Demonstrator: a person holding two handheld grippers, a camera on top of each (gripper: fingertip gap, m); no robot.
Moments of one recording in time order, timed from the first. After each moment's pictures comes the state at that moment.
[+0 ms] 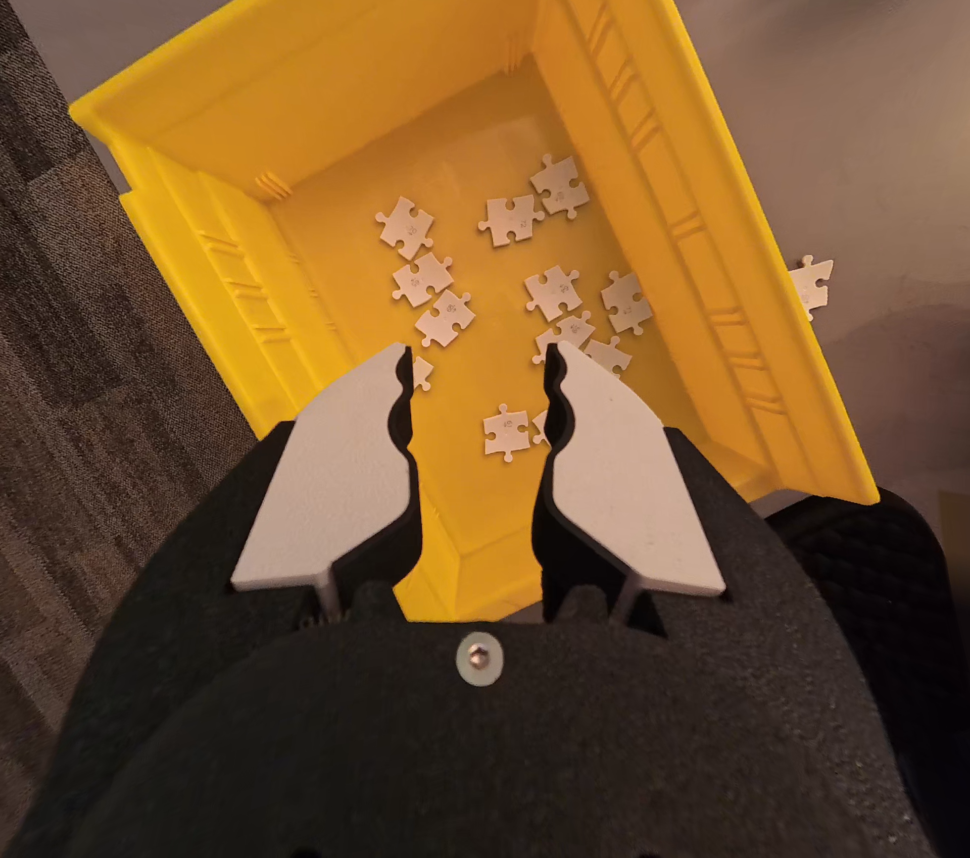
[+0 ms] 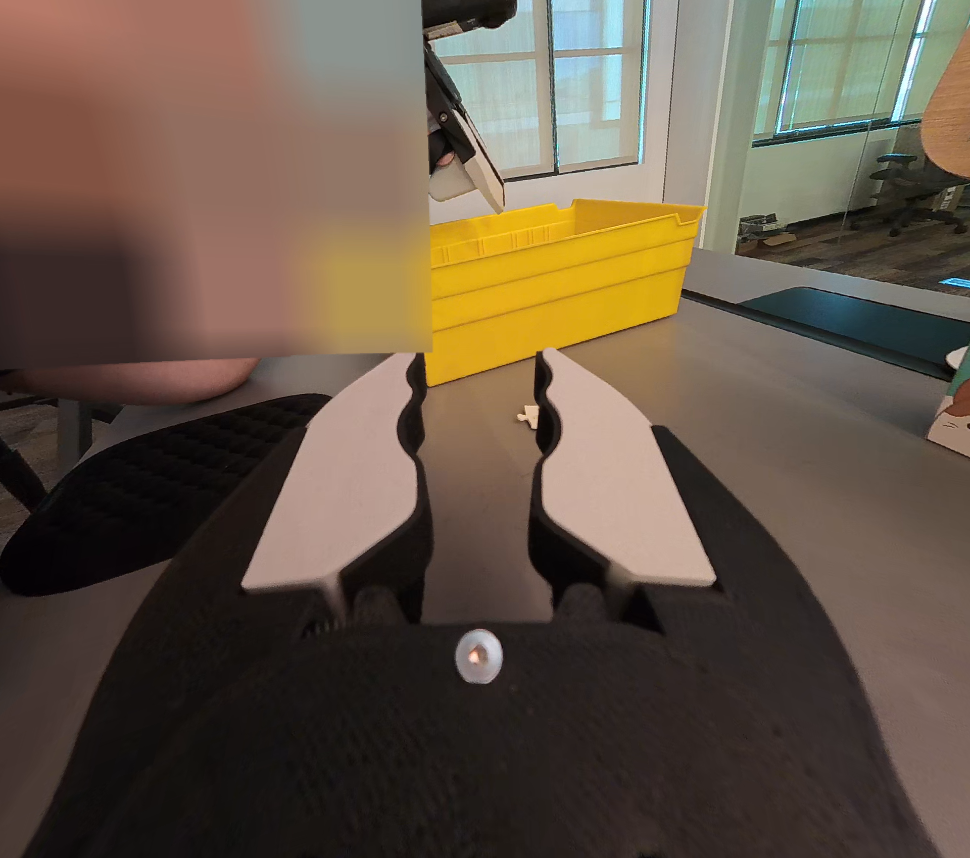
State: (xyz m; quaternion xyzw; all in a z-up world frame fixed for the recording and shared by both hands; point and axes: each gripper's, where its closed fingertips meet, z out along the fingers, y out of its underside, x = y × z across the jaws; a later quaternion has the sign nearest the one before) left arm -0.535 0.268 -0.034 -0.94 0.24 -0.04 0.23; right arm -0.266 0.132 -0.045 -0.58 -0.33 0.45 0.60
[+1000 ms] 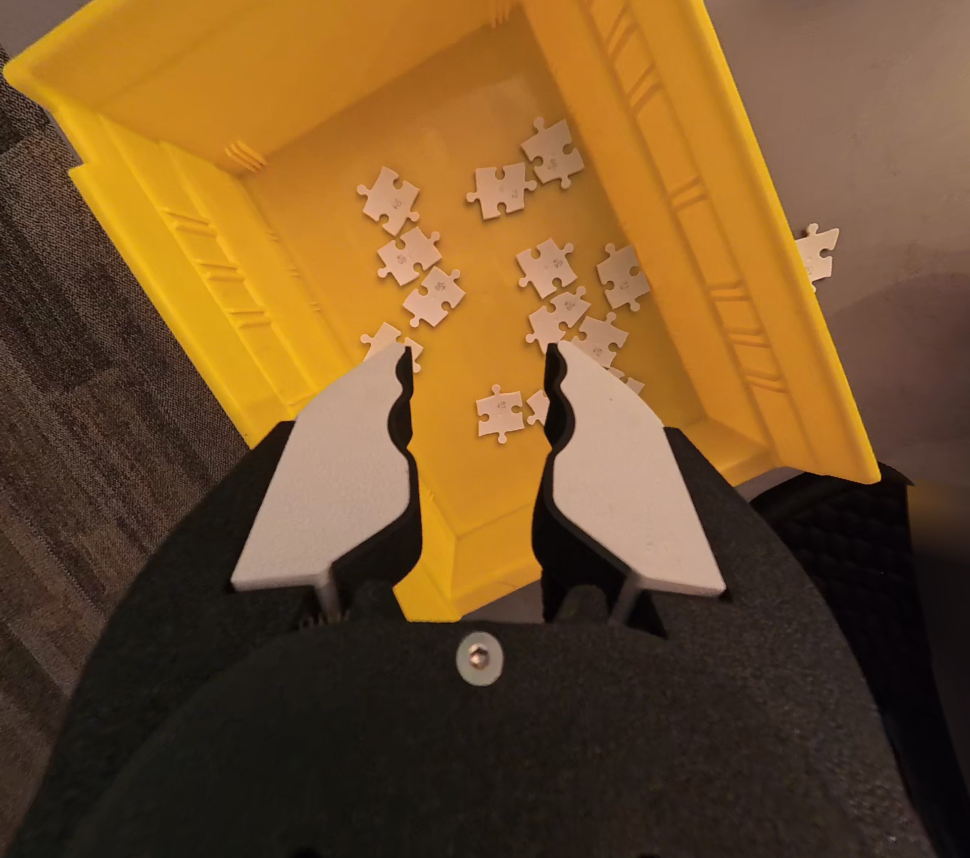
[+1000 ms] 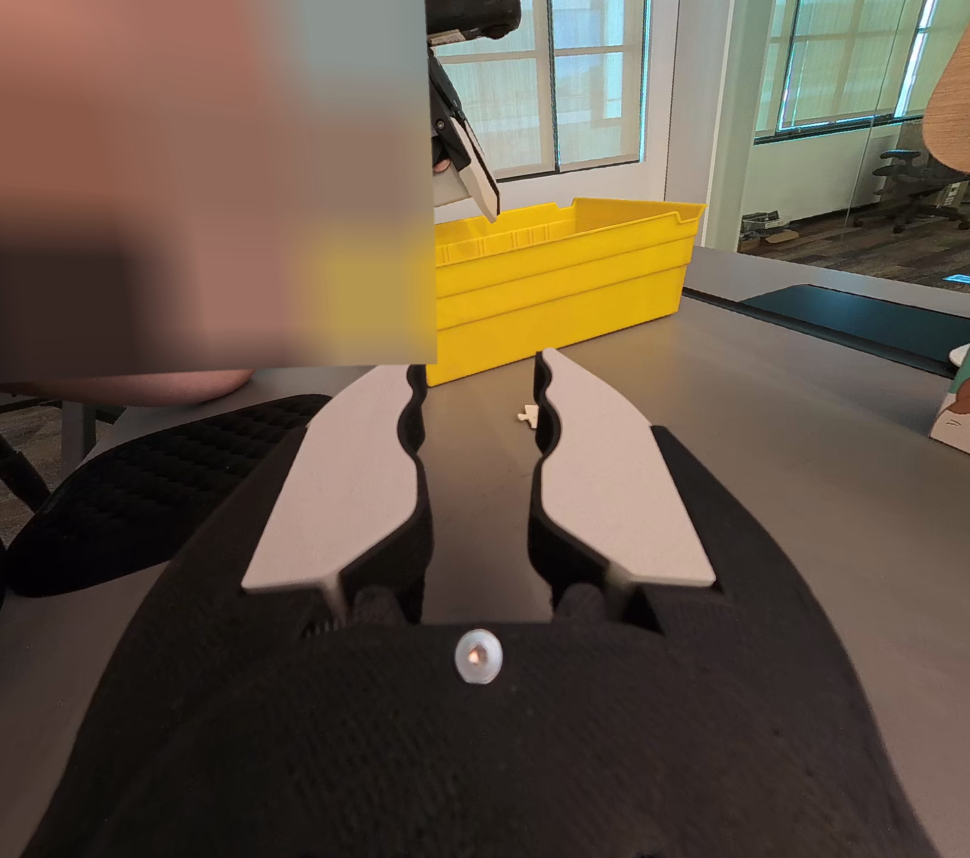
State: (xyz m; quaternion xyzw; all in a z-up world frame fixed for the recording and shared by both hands) left arm -0.534 0.260 -0.042 -0.95 0.25 -0.04 0.20; right arm -0.266 0.133 -0.046 -0.58 -0.33 0.45 0.60
